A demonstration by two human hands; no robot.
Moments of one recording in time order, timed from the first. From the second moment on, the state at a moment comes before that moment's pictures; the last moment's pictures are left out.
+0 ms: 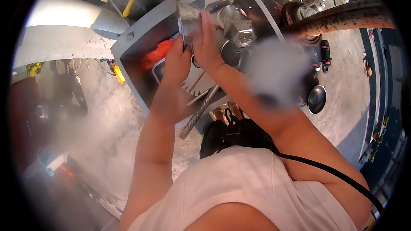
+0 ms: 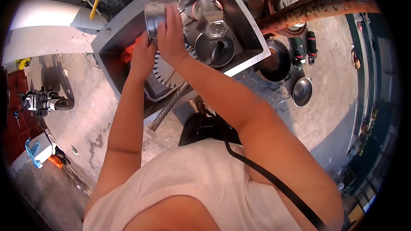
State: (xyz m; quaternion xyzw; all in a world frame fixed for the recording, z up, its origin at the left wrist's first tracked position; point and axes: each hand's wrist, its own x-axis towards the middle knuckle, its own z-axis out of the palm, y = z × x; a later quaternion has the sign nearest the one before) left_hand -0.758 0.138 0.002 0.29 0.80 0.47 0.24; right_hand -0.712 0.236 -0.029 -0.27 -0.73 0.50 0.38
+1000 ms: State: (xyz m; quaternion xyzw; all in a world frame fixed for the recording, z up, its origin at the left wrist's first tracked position) left_hand -0.771 0.126 0.008 0.62 0.75 0.22 -0.04; right_hand -0.661 0.292 -0.023 -0.42 -0.36 0.81 0.18
